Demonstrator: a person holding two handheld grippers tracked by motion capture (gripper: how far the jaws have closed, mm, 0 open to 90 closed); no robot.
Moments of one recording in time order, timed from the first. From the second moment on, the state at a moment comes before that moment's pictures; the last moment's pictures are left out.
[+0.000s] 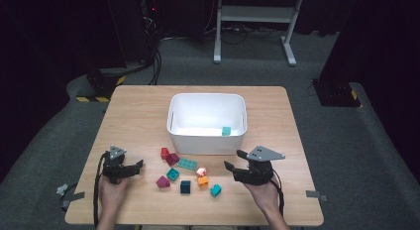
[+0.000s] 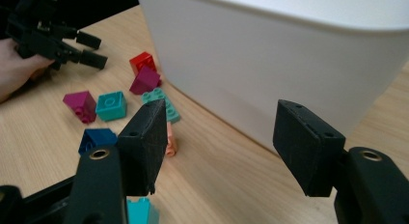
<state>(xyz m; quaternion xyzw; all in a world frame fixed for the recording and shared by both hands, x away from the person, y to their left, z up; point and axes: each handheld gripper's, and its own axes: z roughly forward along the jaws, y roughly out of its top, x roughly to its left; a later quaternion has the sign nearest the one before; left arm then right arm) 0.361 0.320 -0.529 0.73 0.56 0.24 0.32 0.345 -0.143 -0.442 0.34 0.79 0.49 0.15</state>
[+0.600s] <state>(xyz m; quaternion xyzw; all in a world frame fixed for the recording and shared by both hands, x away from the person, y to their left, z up) 0.361 0.320 -0.529 0.73 0.56 0.24 0.32 0.322 -0.132 -0.477 0.34 0.80 0.48 0.13</state>
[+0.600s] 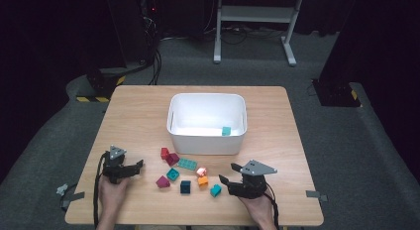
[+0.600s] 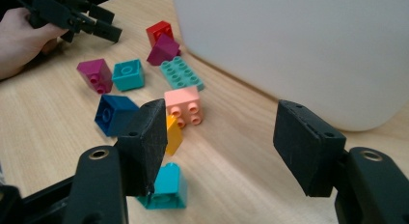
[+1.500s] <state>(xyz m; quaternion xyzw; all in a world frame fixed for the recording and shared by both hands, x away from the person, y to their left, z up) 0.361 0.320 -0.529 0.73 0.56 0.24 0.32 0.307 -0.106 -0.509 0.32 0.82 0.46 0.10</state>
